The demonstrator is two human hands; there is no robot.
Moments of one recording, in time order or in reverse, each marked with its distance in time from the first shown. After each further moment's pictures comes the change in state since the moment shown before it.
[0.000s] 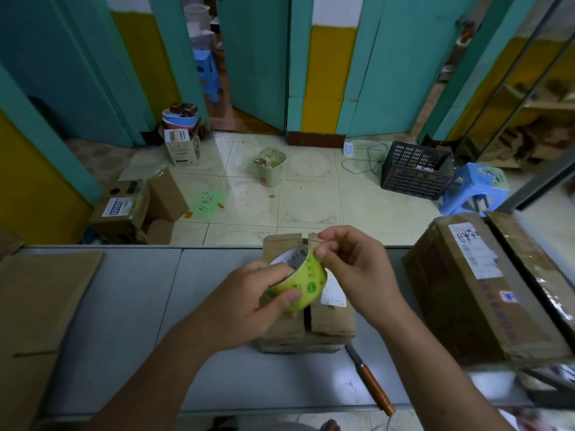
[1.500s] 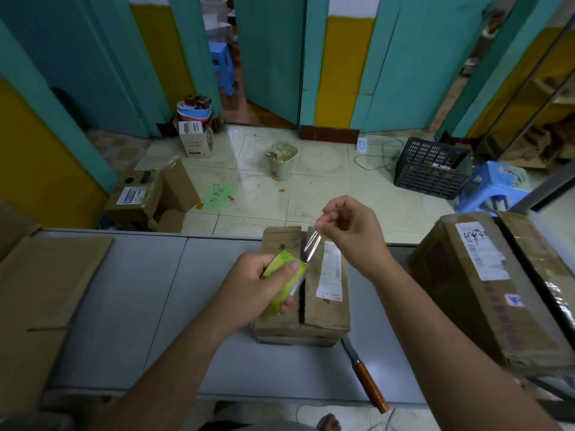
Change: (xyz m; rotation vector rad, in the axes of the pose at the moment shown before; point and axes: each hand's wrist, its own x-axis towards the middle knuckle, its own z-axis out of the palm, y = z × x) left_hand 0.018 0.009 0.035 -0.596 0.194 -0.475; right_hand 0.068 0.037 -0.029 -0.100 -0.079 -0.030
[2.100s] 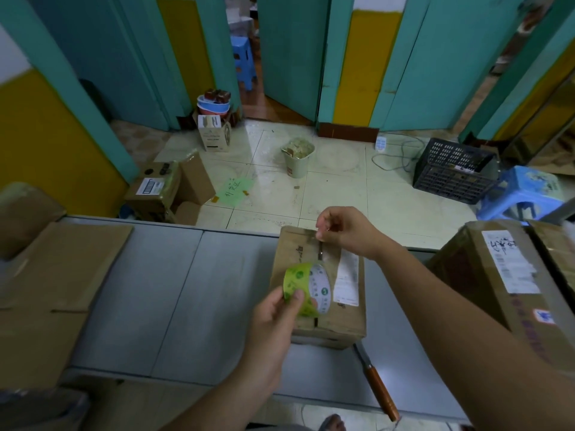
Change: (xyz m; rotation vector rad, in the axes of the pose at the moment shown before) left_hand -0.034 -0.054 0.054 -0.508 0.331 -0.204; right_hand 0.059 0.046 0.009 -0.304 -0.432 0.053
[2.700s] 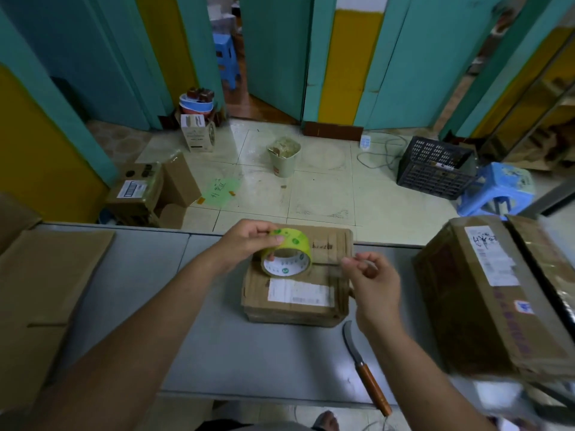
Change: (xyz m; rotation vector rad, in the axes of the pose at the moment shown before) left_hand 0.146 0.091 -0.043 0.541 -0.513 0.177; right_hand -0.105 -0.007 0.067 0.681 0.860 0.300
